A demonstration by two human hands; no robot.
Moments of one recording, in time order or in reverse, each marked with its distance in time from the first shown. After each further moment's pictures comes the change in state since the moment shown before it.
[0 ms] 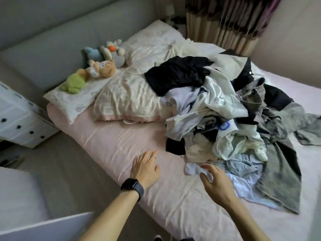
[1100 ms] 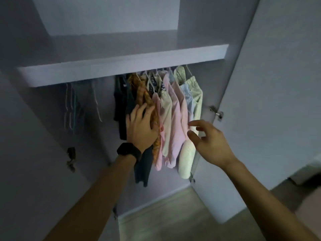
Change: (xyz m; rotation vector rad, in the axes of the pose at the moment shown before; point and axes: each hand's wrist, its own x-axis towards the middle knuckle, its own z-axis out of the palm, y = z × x) left_hand -0.738 -0.212 -0.069 0.097 1.232 -1.705; right_hand -0.483 -0.475 0.308 0.020 -1.209 -1.680
